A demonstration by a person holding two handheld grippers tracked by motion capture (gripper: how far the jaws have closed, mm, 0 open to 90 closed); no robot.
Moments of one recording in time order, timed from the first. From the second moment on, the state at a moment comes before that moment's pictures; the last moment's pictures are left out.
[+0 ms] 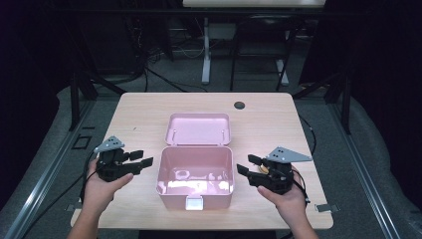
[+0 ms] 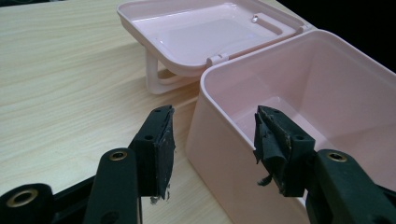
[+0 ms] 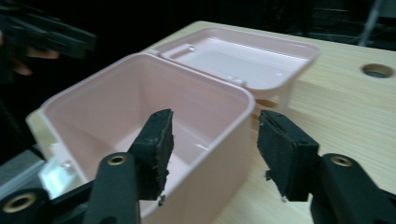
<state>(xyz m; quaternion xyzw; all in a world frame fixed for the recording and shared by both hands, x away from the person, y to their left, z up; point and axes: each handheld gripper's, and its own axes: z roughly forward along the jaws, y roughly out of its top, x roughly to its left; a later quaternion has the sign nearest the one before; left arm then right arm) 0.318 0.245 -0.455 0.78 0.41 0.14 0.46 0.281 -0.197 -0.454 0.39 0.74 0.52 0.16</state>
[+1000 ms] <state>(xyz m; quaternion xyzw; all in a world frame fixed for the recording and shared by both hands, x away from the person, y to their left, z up) 0.310 0.246 -0.439 0.79 0.41 0.14 0.44 0.341 -0.211 -0.435 0.43 0.80 0.38 0.15</state>
